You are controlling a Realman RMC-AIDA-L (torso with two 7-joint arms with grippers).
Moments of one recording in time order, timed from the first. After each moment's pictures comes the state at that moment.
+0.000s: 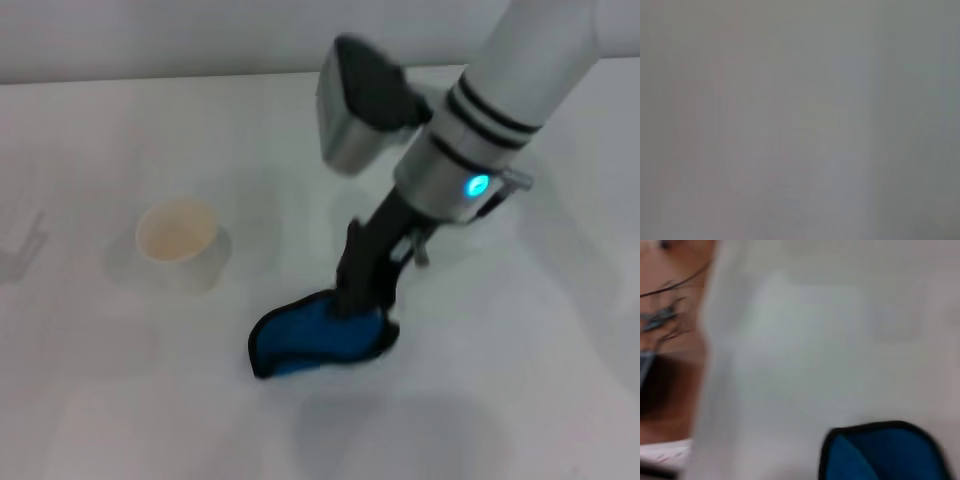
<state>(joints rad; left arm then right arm) -0.28 -2.07 0.99 0.31 -2.37 -1.15 2.71 0.93 2.01 -1.56 -0.80 0.97 1.50 -1.11</state>
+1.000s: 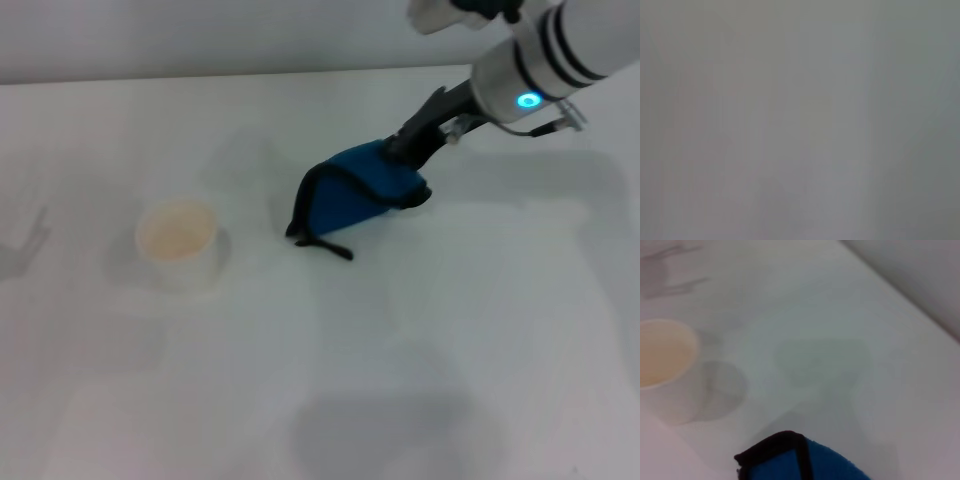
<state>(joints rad) -0.29 -2.07 0.99 0.31 -2.37 -1.16 2.71 0.81 2.00 -1.26 -0.83 0.74 1.15 -0.94</state>
